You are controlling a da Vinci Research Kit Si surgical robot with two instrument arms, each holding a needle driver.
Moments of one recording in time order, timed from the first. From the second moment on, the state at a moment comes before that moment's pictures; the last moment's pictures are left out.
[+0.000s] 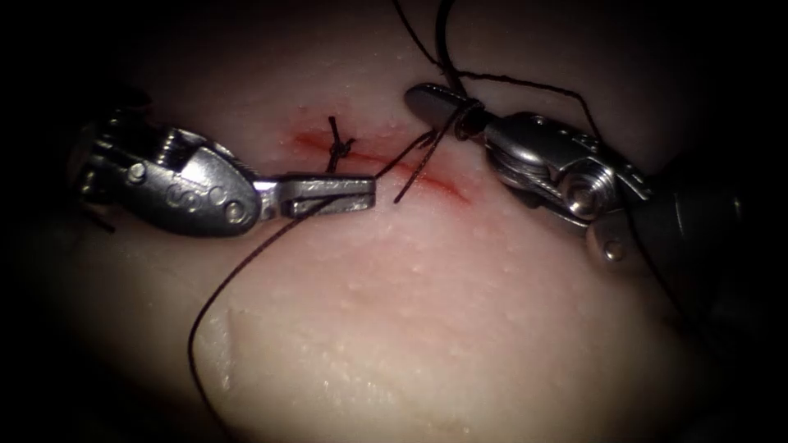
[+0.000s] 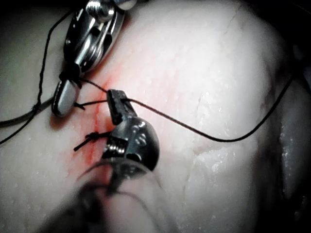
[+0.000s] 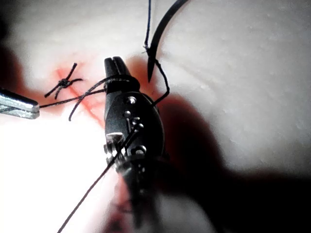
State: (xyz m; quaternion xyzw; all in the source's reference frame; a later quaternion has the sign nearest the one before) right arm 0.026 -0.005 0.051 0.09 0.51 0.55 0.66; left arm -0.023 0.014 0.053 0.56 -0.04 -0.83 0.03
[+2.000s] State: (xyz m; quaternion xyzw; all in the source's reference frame) right arm 0.029 -0.016 0.045 -0.02 0.45 0.51 0.73; left arm -0.019 0.043 0.062 0.46 -0.12 -0.87 -0.13
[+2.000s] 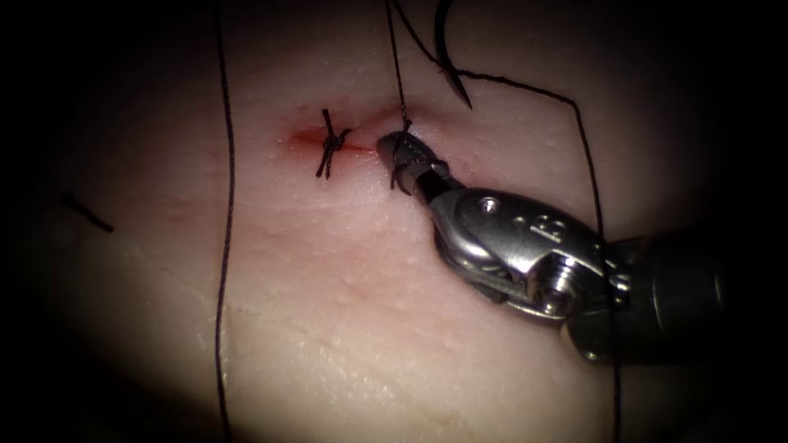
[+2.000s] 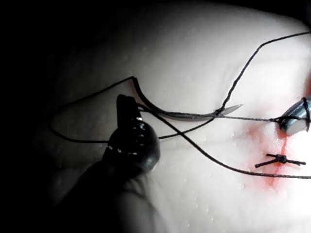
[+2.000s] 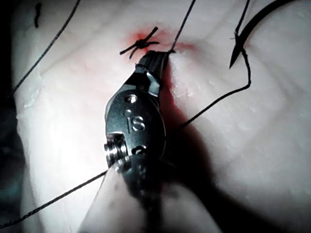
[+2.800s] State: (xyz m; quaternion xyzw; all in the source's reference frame) right arm 0.031 -0.018 0.042 -0.06 0.39 0.56 0.73; left arm -0.019 0.042 0.063 0.44 -0.13 -0.88 -0.13
